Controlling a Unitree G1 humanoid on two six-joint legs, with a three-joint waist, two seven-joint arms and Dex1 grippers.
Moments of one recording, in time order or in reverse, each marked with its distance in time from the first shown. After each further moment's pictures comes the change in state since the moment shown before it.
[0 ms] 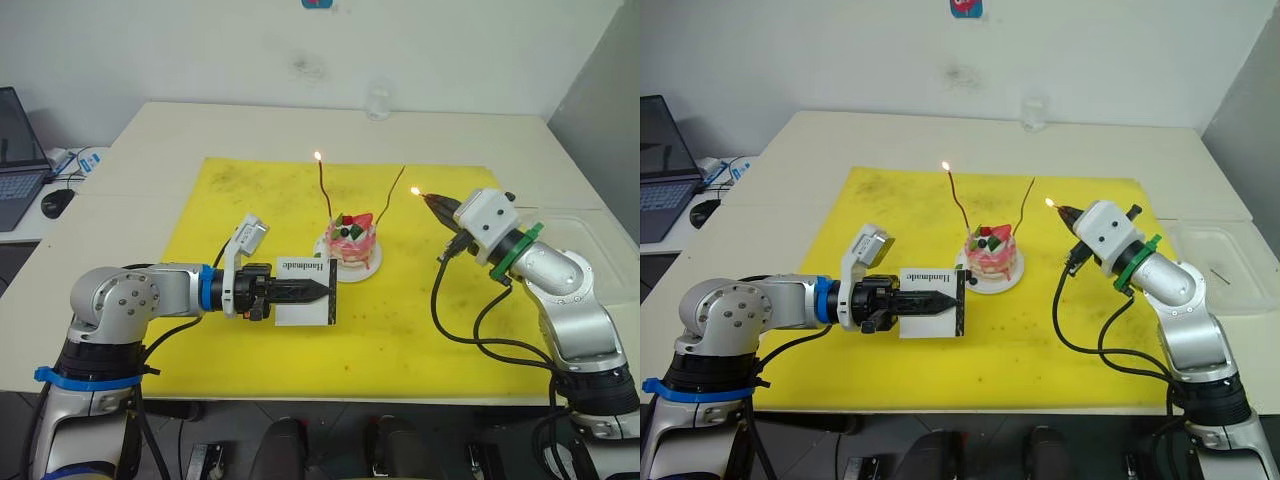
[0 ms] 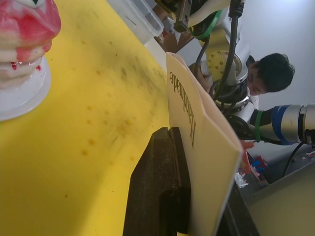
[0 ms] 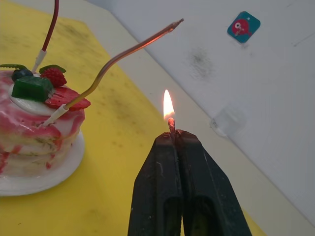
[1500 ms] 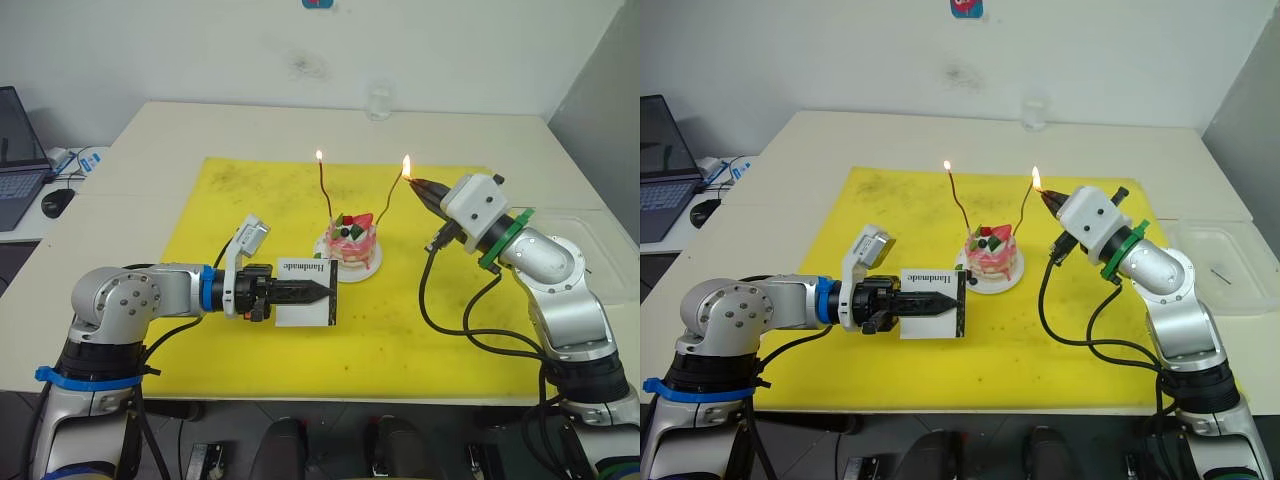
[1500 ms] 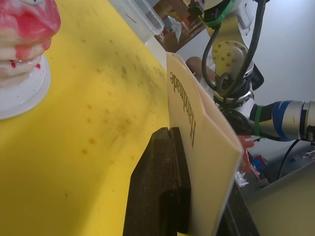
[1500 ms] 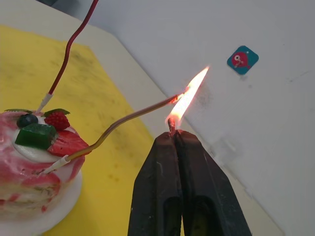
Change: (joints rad) left arm 0.000 0.000 -0.005 -0.002 0.005 -0.001 -0.002; right arm -0.074 0.026 0.043 -0.001 -0.021 -0.003 0.004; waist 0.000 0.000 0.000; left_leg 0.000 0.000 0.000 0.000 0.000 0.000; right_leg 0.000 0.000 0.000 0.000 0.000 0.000
